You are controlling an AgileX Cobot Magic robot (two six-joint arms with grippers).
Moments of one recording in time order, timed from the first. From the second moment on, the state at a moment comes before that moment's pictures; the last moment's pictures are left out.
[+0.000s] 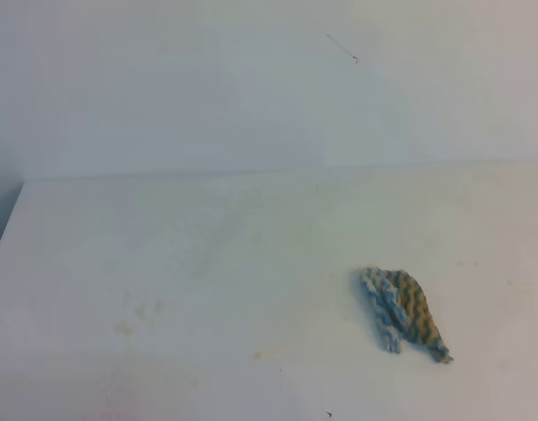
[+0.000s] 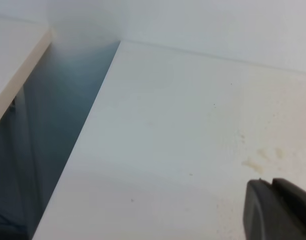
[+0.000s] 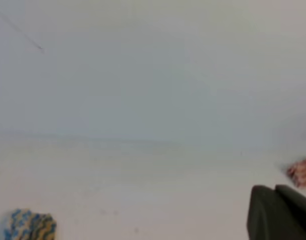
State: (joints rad) left arm 0.09 -0.03 0.04 -0.10 0.31 -0.17; right arm 0.05 0.27 -0.49 -0.16 0.42 0.04
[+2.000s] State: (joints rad) left arm 0.12 -0.03 0.04 -0.10 0.31 -0.17; right arm -0.03 -0.03 0.03 -0.12 0.31 0.06
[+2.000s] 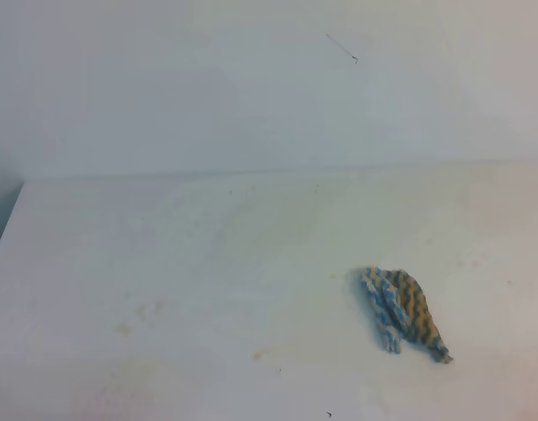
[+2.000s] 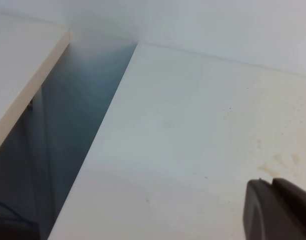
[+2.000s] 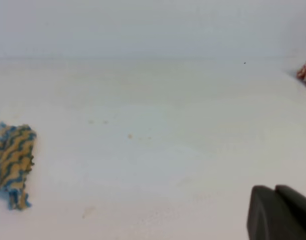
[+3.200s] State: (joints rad) left arm 0.12 -0.03 0.04 -0.10 0.31 -0.17; right arm -0.03 -0.03 0.03 -0.12 0.31 0.05
